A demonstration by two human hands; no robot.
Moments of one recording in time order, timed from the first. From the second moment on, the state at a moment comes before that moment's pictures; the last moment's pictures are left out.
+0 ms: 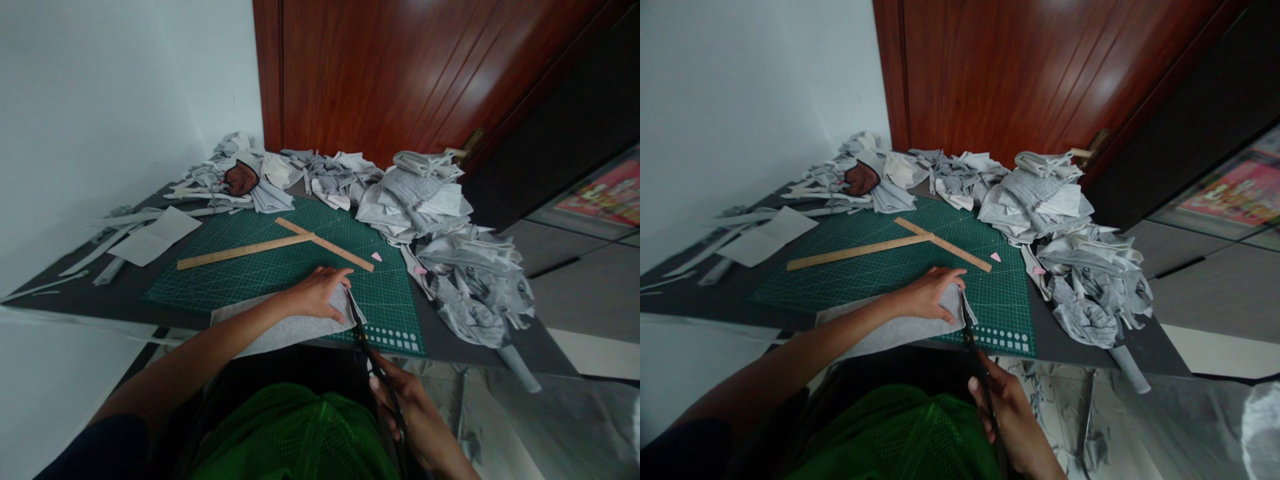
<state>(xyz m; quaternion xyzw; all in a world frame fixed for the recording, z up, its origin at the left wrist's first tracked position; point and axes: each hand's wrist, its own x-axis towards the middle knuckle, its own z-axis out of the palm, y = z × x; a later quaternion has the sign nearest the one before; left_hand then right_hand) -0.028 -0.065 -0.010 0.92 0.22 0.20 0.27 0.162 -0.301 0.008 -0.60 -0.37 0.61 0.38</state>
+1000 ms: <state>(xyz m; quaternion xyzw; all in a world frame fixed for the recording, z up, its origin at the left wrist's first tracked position) -0.028 -0.066 -0.012 0.91 0.20 0.21 0.29 0.160 -0.270 0.020 -0.60 -0.30 0.62 0.40</state>
